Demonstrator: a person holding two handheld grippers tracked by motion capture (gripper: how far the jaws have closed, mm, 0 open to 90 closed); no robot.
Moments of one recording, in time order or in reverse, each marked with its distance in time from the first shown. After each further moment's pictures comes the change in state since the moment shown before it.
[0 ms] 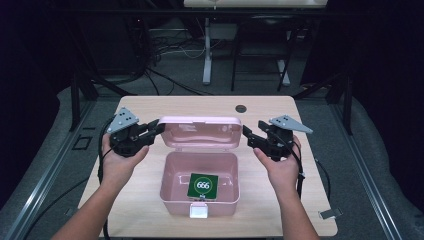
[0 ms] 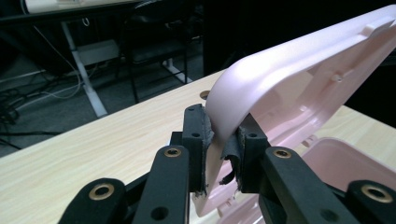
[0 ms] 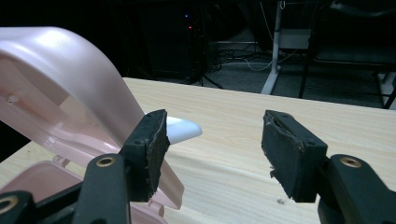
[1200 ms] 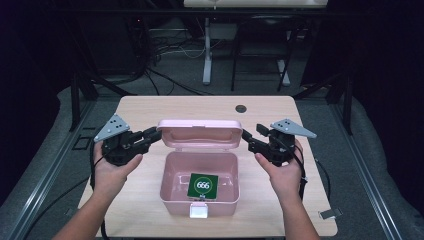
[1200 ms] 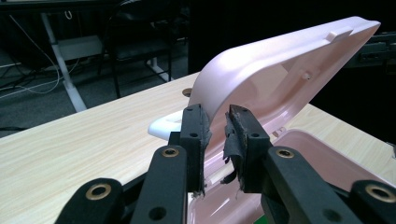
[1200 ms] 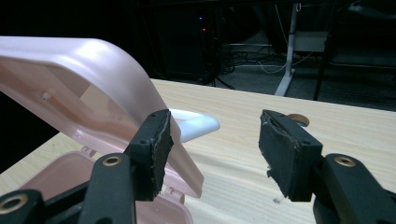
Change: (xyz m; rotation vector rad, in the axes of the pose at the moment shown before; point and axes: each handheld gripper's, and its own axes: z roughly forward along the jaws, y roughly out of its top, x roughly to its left) left arm -0.004 -0.008 -0.020 -0.010 -0.058 -0.040; right arm 0.006 -0.002 -0.014 -0.007 0.059 -0.004
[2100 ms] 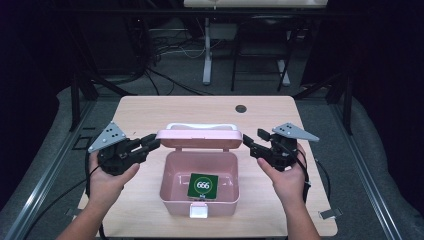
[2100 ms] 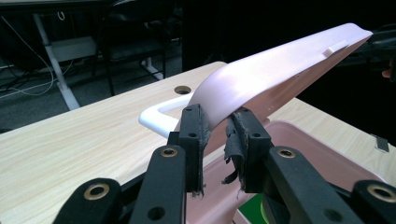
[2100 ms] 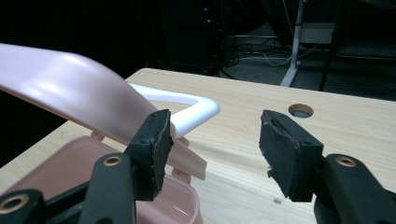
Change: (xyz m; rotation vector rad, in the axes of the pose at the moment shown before) left arm -0.013 -0.008 -0.017 0.001 -0.023 0.015; right arm 0.001 -0.004 -0.011 0.035 0.017 -0.003
